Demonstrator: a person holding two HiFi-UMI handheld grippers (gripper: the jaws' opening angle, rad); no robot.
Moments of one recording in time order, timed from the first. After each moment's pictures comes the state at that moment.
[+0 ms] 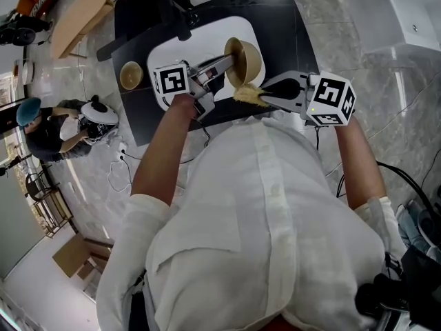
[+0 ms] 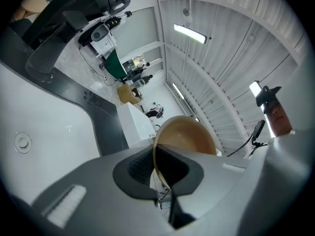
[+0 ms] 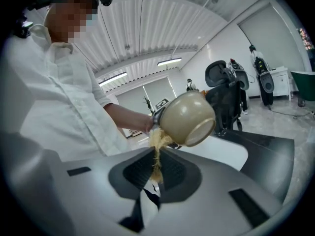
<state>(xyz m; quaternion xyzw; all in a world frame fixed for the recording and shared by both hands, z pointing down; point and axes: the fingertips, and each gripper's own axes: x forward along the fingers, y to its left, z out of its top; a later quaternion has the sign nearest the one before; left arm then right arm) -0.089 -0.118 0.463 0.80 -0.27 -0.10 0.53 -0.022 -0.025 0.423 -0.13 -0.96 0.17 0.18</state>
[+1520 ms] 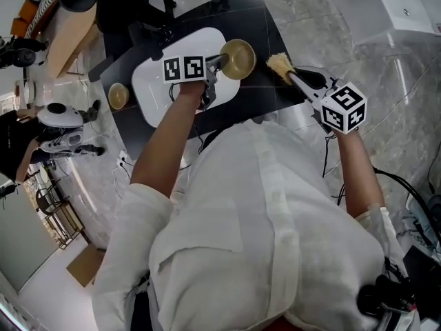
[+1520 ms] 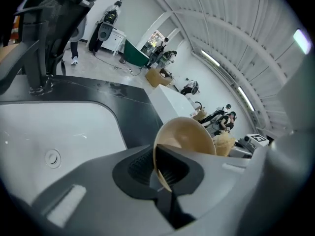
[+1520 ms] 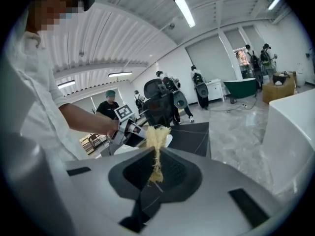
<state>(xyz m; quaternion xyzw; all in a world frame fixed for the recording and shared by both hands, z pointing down) -0.040 -0.182 0.569 0.74 -0.40 0.16 0.52 0.131 -0.141 0.481 0.20 -0.94 0.23 0.17</state>
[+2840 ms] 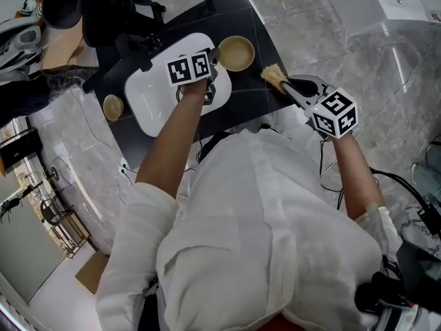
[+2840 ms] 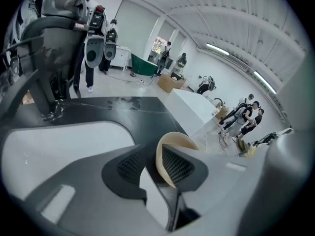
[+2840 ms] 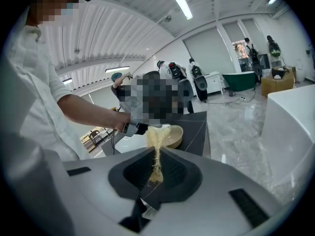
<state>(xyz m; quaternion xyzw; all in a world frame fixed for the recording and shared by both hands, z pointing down) -0.054 -0.225 0.595 0.71 -0.51 0.22 0.44 0.142 -0.126 0.510 0.19 -0.93 0.25 0.21</state>
